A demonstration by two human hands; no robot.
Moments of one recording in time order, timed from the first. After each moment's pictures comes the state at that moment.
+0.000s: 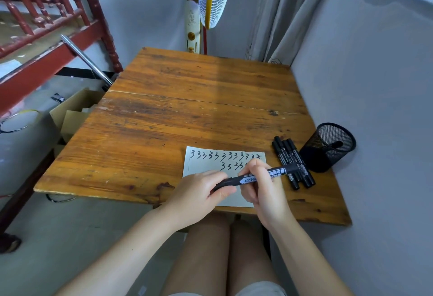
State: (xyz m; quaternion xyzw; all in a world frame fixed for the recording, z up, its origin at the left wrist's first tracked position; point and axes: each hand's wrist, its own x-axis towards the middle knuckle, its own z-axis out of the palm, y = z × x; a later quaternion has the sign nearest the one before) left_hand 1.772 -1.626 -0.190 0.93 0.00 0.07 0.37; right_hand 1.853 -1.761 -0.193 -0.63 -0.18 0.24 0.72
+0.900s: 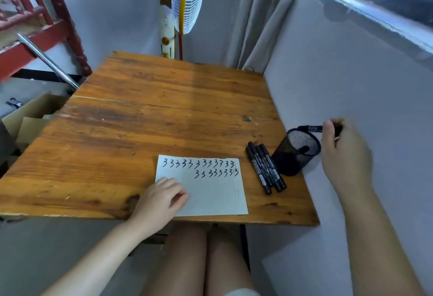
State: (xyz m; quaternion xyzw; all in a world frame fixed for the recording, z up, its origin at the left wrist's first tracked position) left_hand 1.782 -1.596 -0.254 0.96 0.05 0.10 0.26; right_hand 1.959 -1.870 -0.122 -0.93 -0.10 -0.21 0.28
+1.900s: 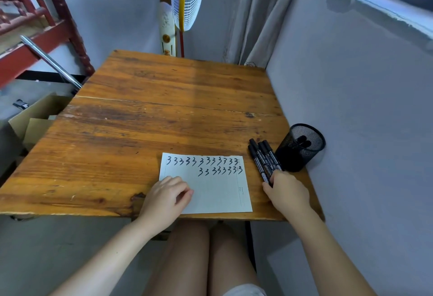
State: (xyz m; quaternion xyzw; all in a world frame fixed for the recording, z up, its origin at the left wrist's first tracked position) left_hand 1.786 -1.605 -0.256 0.95 0.07 0.12 0.27; right_hand 1.925 -1.830 -0.220 -0.99 -0.12 0.06 0.07
